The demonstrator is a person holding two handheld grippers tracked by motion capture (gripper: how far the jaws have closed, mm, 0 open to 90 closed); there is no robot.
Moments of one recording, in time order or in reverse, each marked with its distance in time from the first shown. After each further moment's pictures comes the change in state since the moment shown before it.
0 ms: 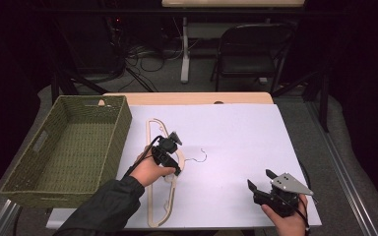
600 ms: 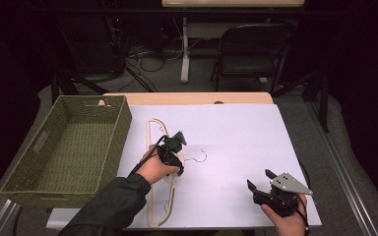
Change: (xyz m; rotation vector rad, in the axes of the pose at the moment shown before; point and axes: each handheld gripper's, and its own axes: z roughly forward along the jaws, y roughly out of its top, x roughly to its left) left arm -0.004 0.014 0.013 0.063 0.021 -0.005; right arm 0.000 -0.001 0.002 -0.007 0.004 0.000
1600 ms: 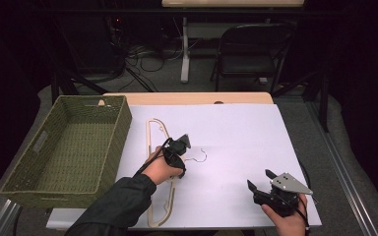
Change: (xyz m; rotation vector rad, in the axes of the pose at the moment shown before) left arm -0.005 0.008 0.016 0.054 0.014 0.003; right arm -0.001 -0.001 0.000 0.003 0.002 -0.006
